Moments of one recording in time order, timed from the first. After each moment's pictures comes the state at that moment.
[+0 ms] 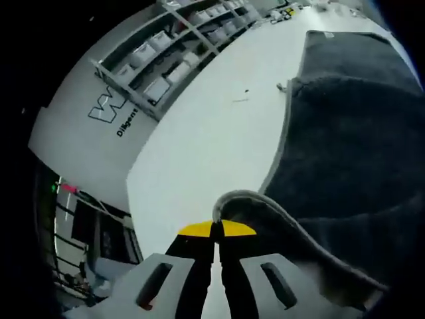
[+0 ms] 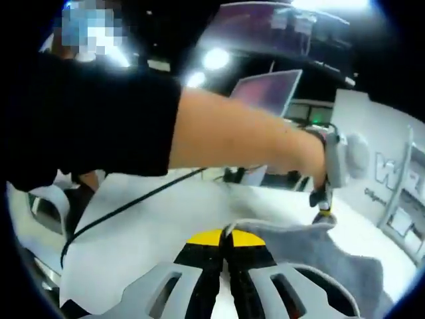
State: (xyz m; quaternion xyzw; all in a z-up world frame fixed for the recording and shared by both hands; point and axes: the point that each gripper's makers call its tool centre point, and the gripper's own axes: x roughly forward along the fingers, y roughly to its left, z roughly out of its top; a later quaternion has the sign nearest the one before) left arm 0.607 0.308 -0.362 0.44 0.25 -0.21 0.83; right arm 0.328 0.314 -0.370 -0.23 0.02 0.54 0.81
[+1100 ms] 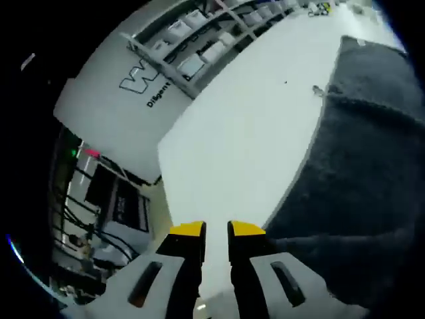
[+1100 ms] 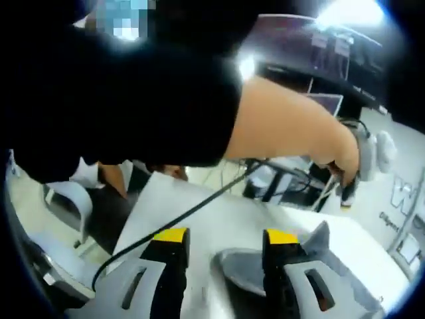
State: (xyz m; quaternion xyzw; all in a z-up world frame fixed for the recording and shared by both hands) left arm 0.568 0.348 -0.308 0.34 0.28 -0.14 0.89; right arm 0.267 0.332 -0.354 -0.25 -0.03 0.59 0.77
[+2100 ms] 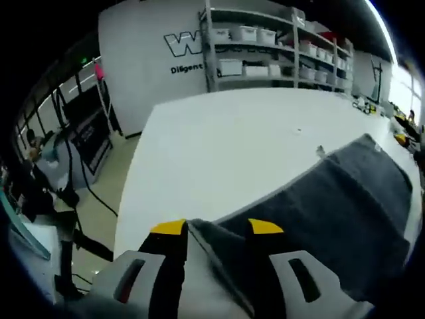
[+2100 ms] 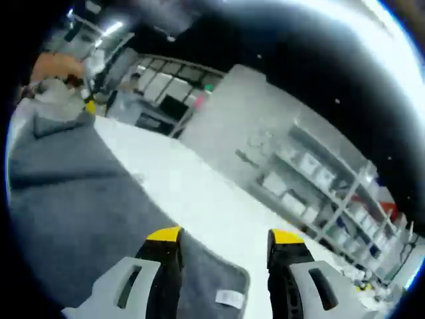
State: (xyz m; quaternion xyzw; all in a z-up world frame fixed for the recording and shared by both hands) left arm 0.561 0.364 -0.356 0.07 0.33 -0.10 0.94; right arm 0.538 -0.210 -0.299 -0.24 0.08 0.13 0.96
